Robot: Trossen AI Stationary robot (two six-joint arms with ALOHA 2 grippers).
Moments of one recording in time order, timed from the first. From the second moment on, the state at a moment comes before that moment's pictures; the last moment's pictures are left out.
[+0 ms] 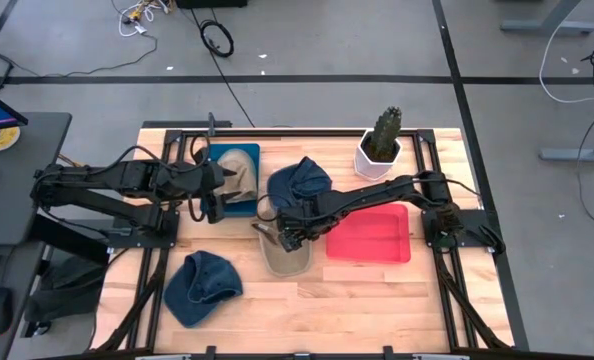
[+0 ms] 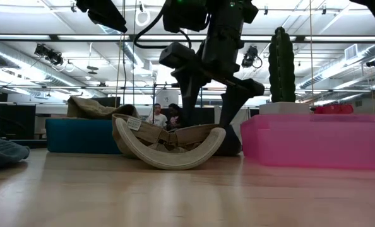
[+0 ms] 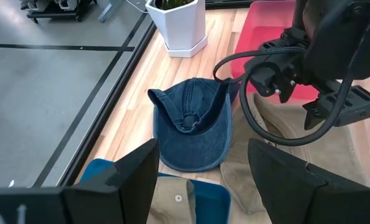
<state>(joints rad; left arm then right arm) -0.06 0.93 1.02 -0.70 -0.42 -0.04 0.09 2.09 1.67 -0.92 -0.04 1.11</state>
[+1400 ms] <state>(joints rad) -0.06 0.93 1.02 -0.70 -0.42 -0.04 0.05 2.14 1.67 -0.90 -0.04 1.02</state>
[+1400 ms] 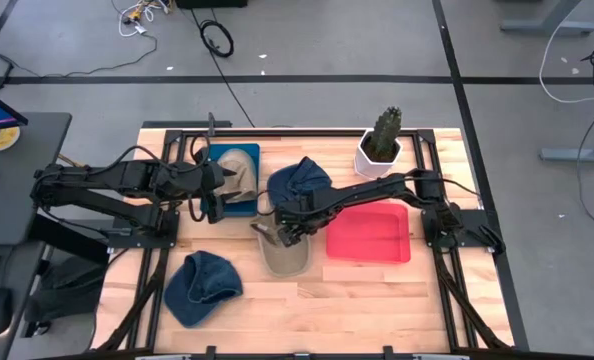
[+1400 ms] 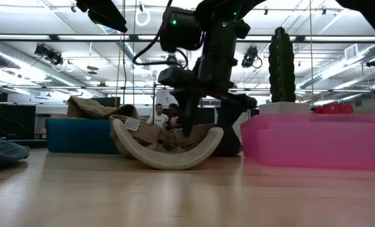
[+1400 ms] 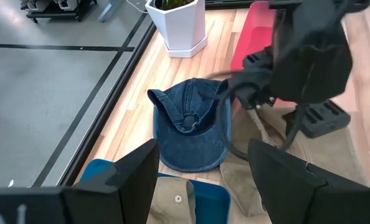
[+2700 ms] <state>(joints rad) -0.06 0.93 1.02 -0.55 -0.45 -0.03 0.10 1.78 1.67 -0.89 0.19 0.88</state>
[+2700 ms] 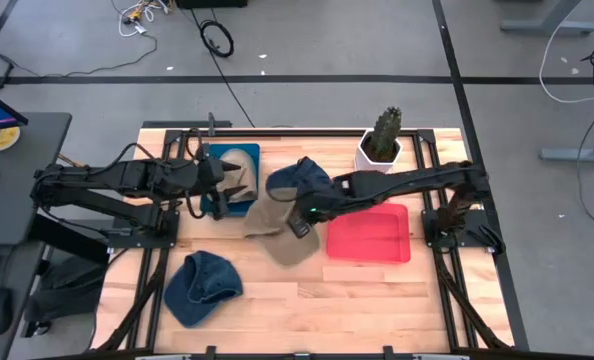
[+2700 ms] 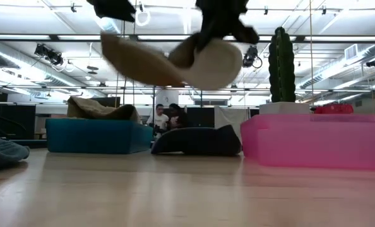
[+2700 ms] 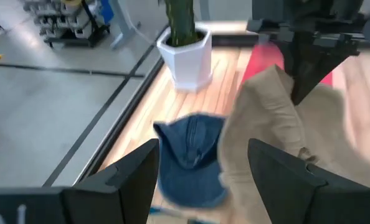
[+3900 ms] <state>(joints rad) 0.05 1.19 1.49 -0.73 -0.24 -0.29 0.16 1.60 1.67 -0.66 0.60 0.12</state>
